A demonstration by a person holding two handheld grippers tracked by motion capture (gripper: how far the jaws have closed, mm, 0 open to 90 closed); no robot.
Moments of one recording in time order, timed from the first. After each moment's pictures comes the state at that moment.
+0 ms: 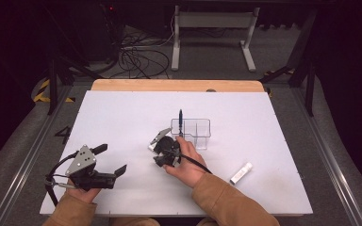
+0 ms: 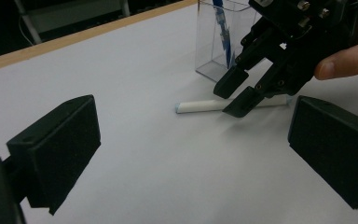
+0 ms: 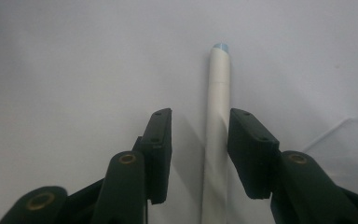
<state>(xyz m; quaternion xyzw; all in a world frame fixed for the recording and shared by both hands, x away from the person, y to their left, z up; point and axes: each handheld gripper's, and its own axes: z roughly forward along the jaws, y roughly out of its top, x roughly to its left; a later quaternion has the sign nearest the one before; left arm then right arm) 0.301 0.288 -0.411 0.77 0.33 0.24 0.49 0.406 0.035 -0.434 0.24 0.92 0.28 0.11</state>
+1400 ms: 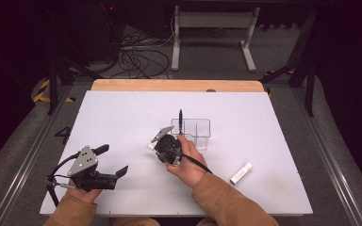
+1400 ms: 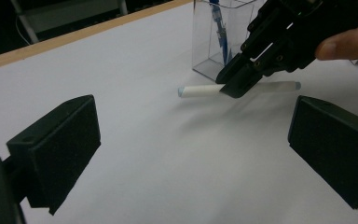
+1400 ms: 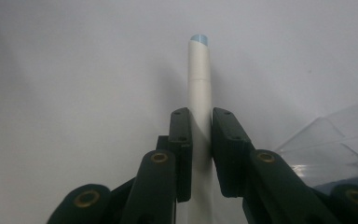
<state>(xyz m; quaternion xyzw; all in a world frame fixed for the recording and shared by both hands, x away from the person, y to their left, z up) 0.301 0.285 -0.412 0.77 0.33 0.24 0.49 0.401 0.030 -0.419 0.25 0.92 0.29 0.13</state>
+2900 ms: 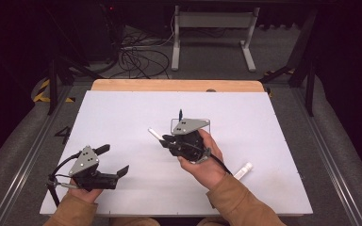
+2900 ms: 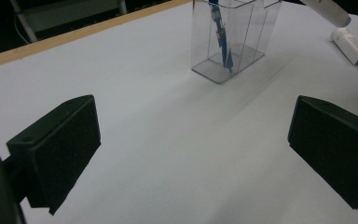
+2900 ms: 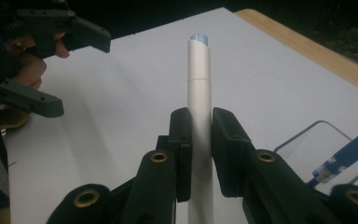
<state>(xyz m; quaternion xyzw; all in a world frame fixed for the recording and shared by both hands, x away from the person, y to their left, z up) 0.302 0.283 -0.413 0.77 0.33 0.23 0.49 0.371 -0.024 -0.348 0.22 0.84 0.47 0.14</state>
